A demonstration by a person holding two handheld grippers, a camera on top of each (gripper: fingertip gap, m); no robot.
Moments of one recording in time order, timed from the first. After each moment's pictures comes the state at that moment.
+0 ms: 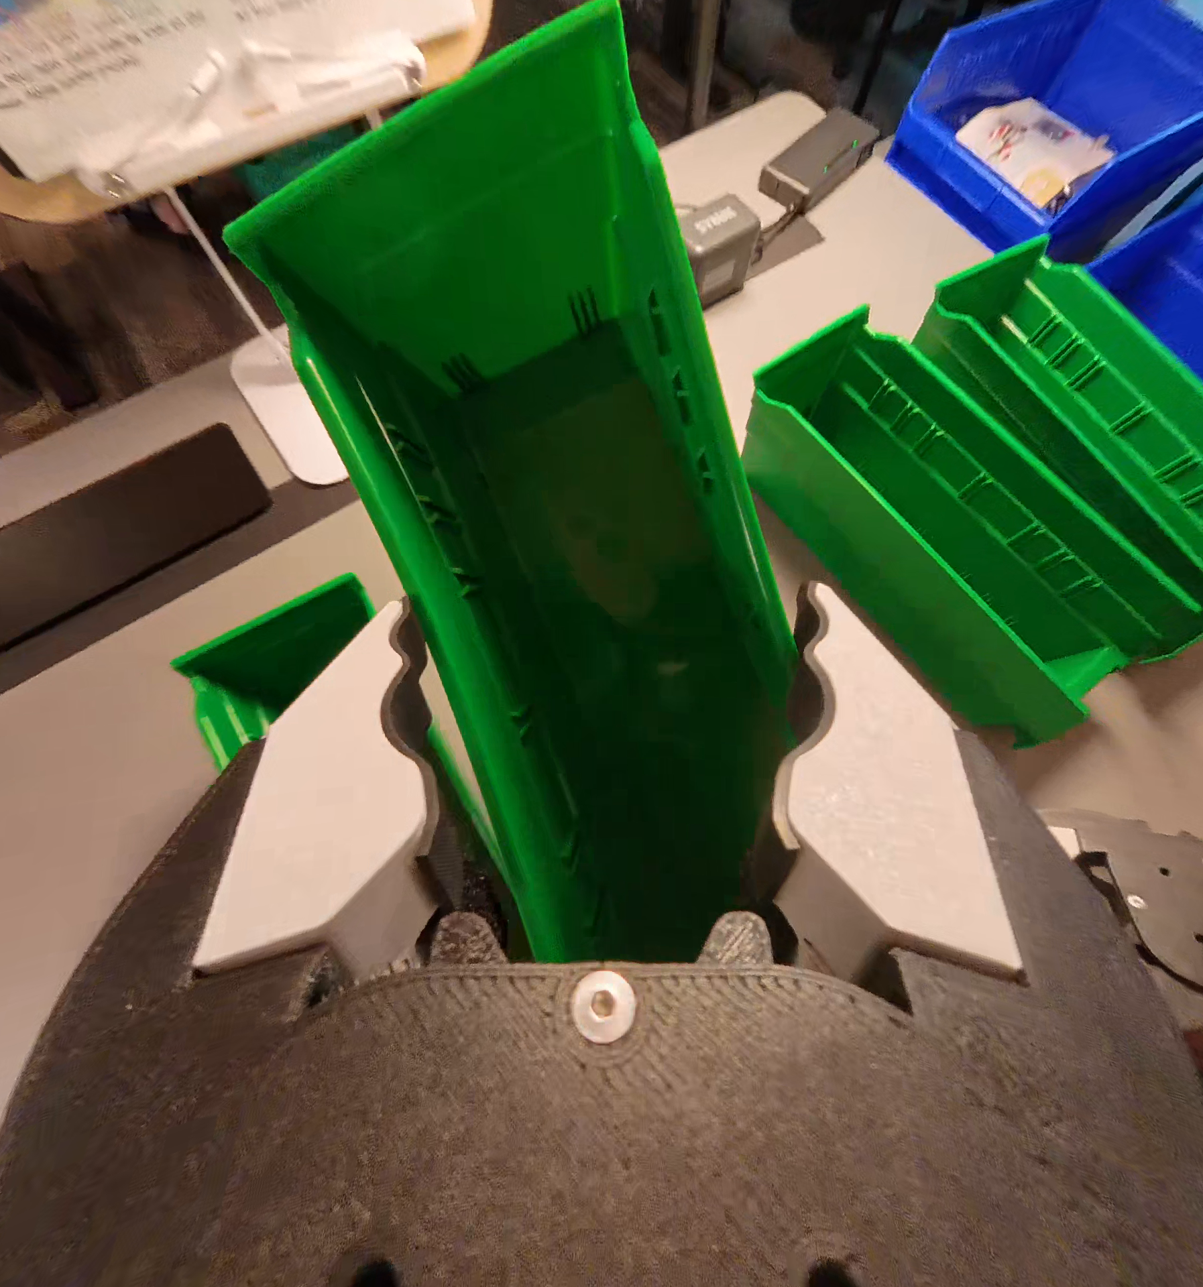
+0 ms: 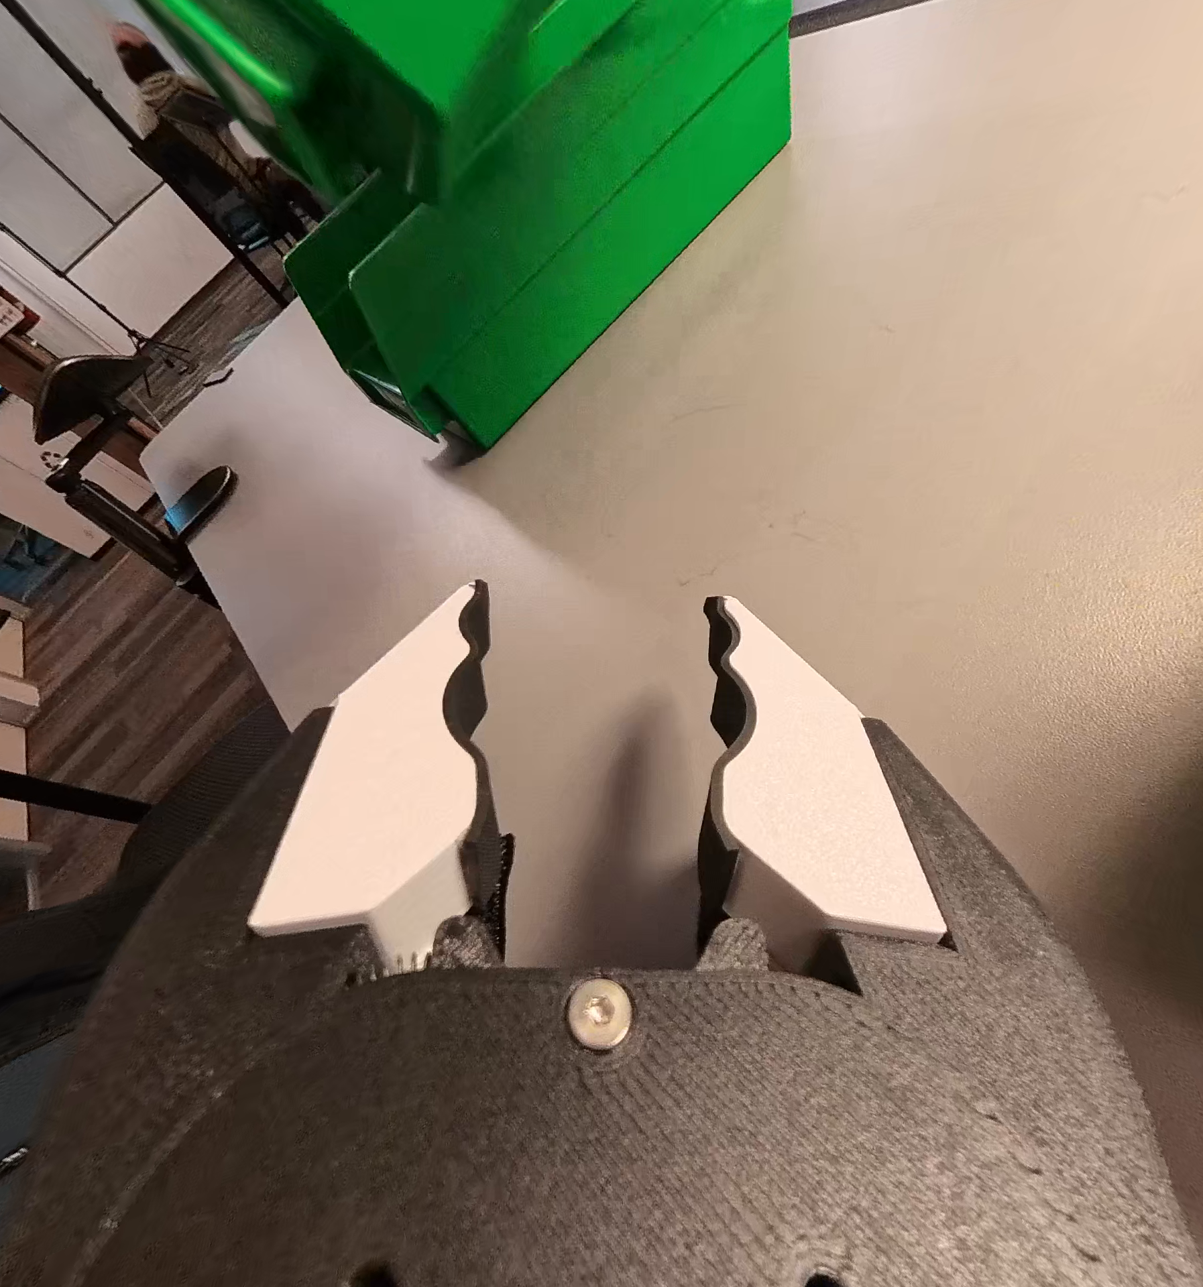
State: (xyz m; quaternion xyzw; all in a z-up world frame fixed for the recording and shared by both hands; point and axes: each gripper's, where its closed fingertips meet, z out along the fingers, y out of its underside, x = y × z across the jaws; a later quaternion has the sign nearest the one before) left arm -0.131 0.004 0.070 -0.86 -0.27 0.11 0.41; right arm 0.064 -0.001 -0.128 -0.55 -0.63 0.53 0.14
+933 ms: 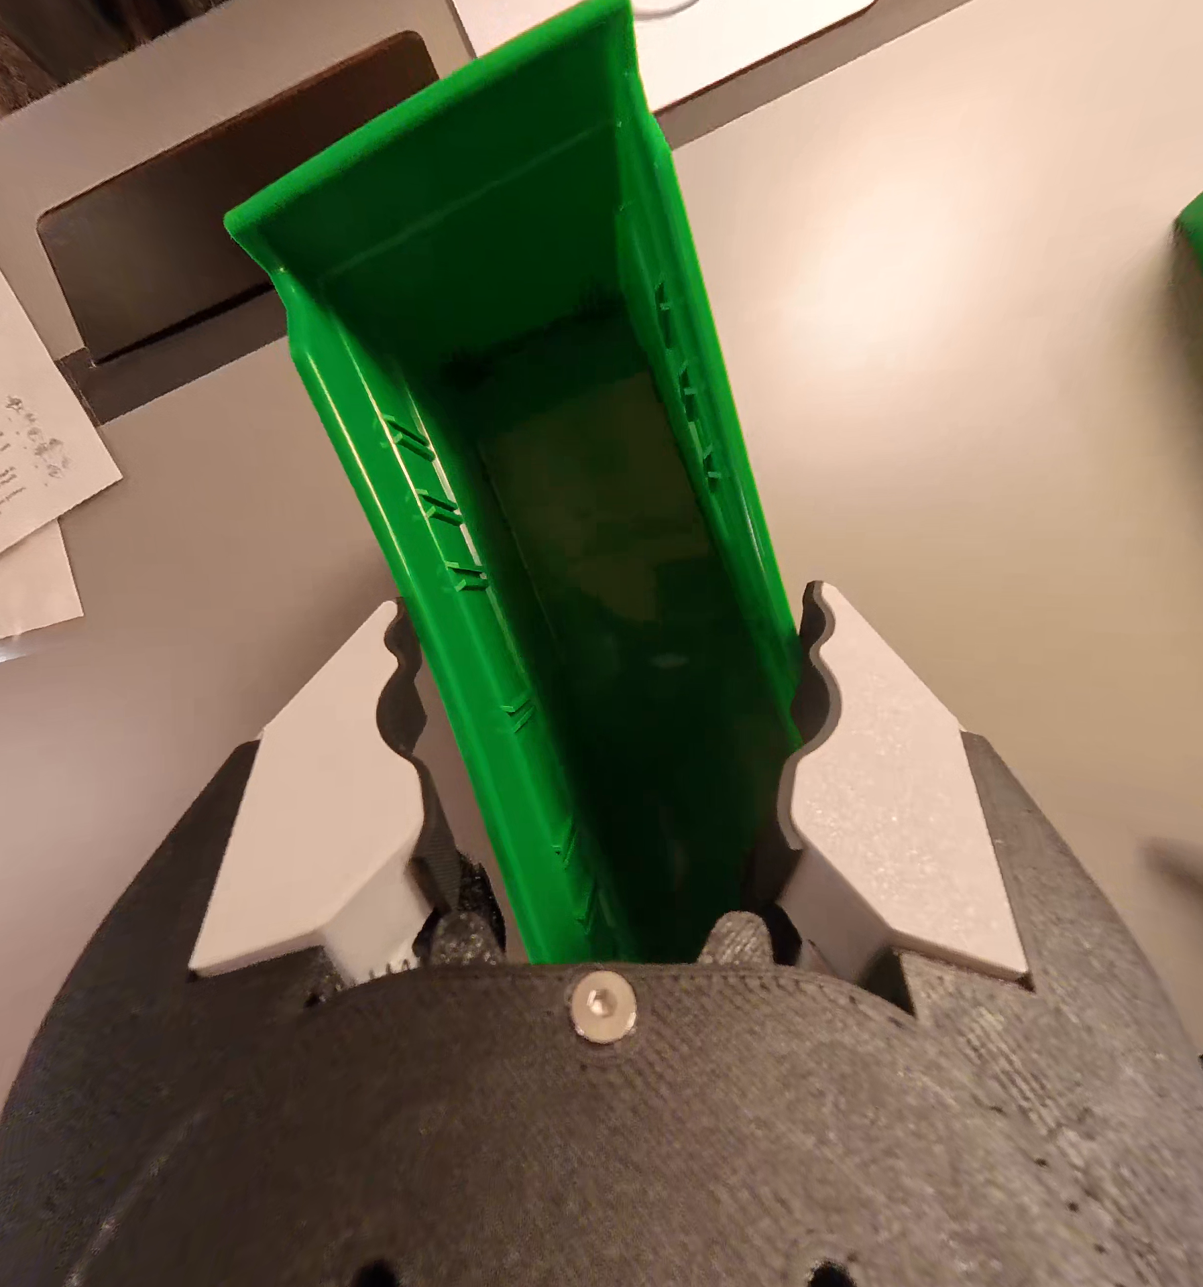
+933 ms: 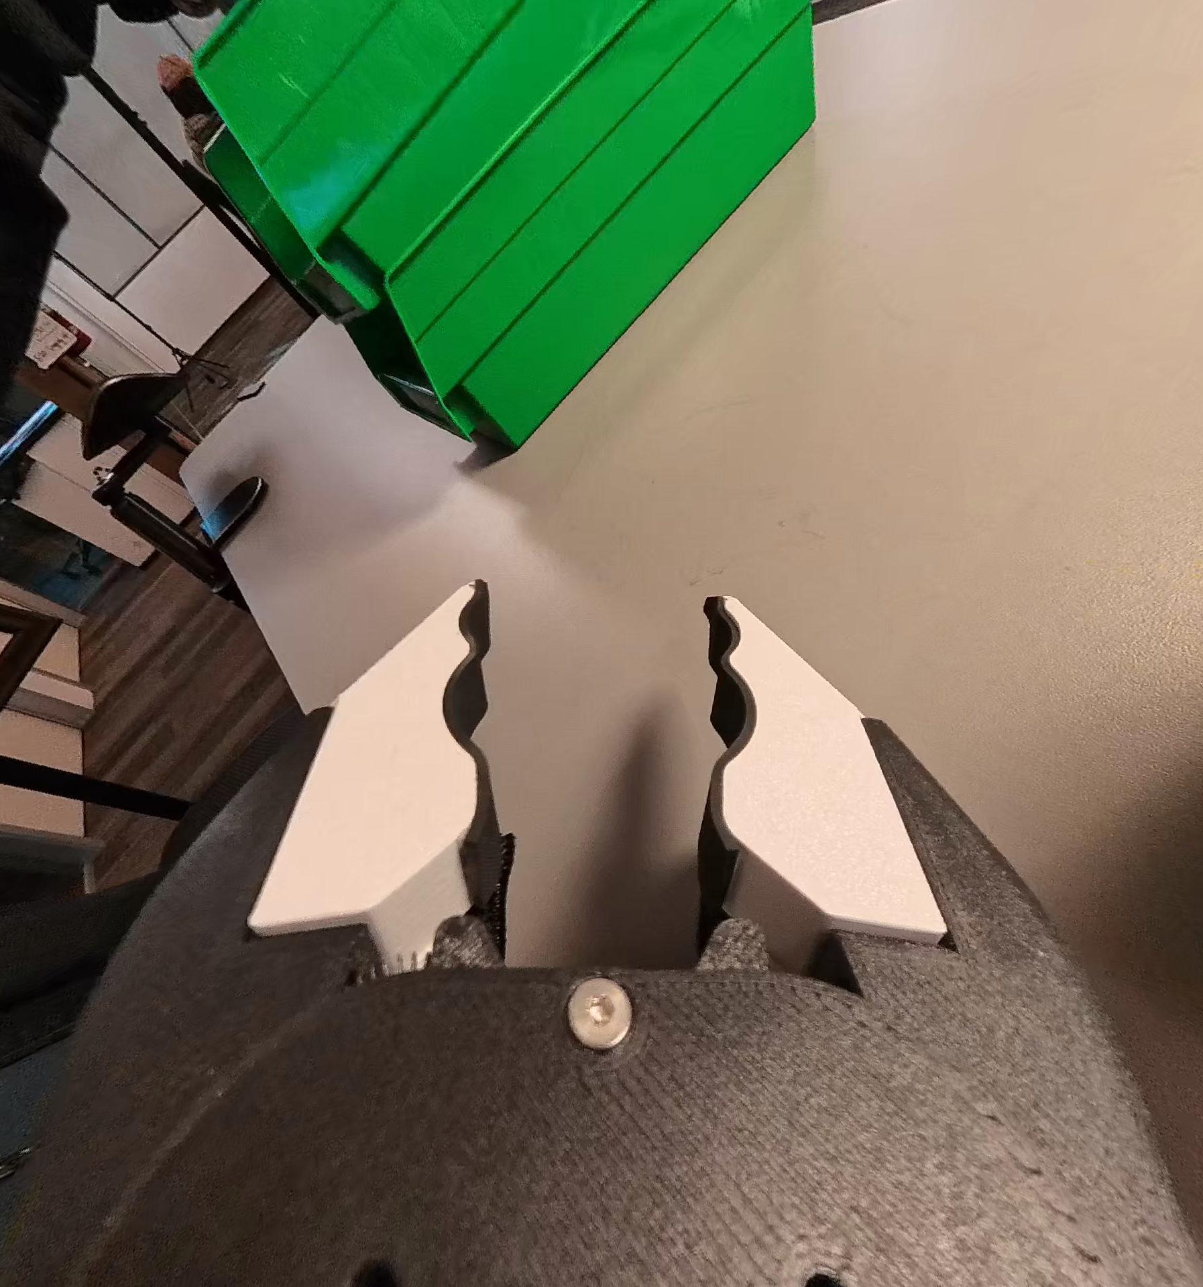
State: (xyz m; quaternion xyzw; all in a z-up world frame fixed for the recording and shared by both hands) left arm -0.204 -0.106 -0.027 -0.89 -0.36 0.14 0.25; right arm 0.065 -0.002 -0.127 -0.55 -0.62 0.55 0.12
